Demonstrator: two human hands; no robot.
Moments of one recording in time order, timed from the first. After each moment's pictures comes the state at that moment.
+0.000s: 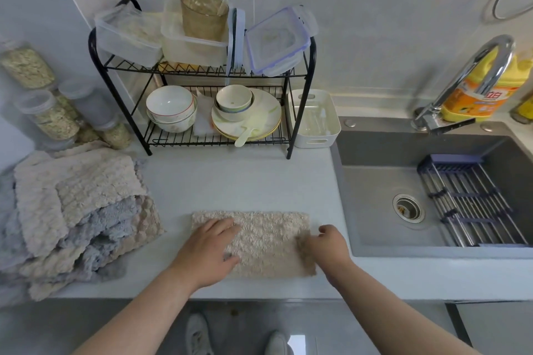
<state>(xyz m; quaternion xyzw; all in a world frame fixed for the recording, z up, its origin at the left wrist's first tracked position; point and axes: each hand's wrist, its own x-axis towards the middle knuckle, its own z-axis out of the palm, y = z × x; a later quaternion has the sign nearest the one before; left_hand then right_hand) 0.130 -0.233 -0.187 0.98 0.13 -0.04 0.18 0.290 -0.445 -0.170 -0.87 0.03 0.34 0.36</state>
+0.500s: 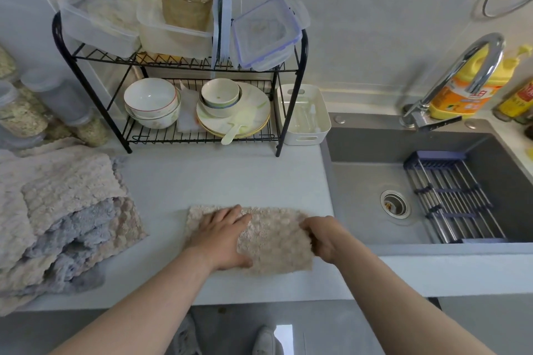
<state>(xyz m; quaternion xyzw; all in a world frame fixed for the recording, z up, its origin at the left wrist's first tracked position) 0.194 -0.246 -0.203 0.96 0.13 -0.20 0.15 0.338 -0.434 -0.185 -0.73 0.19 0.44 0.48</state>
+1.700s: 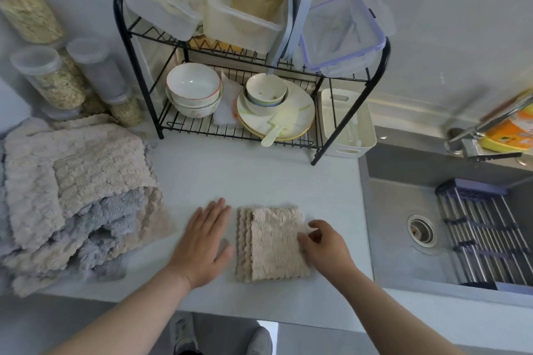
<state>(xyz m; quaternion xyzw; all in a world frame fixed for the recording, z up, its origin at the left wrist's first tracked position) 0.128 -0.185 -0.235 0.97 0.15 0.02 0.19 0.306 -0.391 -0.190 -0.89 -0.15 0.32 0.28</state>
